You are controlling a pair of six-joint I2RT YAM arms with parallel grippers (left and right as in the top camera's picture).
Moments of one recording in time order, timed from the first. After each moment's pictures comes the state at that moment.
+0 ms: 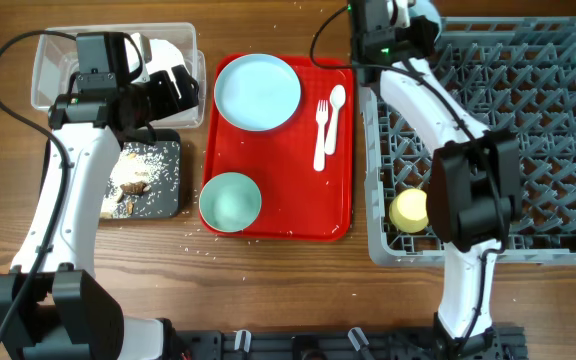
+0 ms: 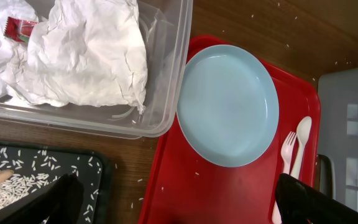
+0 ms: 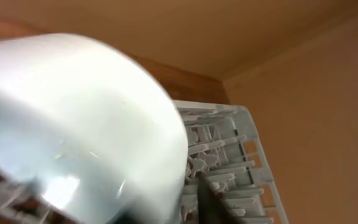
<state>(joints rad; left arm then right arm) 0.03 1.60 1.34 -0.68 0.23 -0.32 0.31 2.20 1.77 -0.37 1.06 -0.22</state>
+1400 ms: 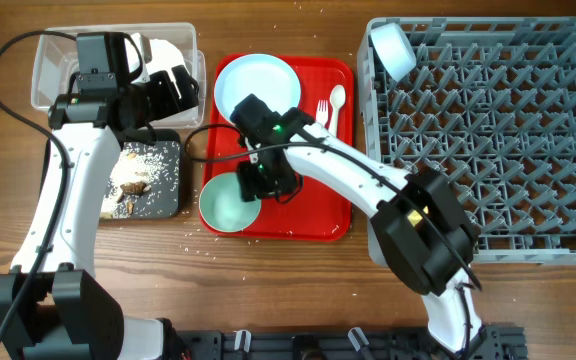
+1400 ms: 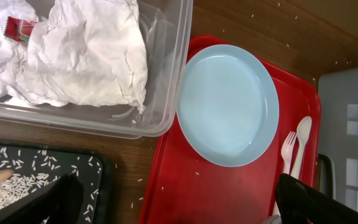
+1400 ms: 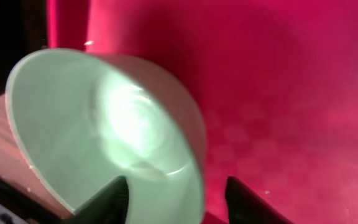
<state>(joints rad) 0.03 1.60 1.34 -0.68 0.23 -0.32 0.76 2.13 1.63 -0.92 -0.35 0.50</state>
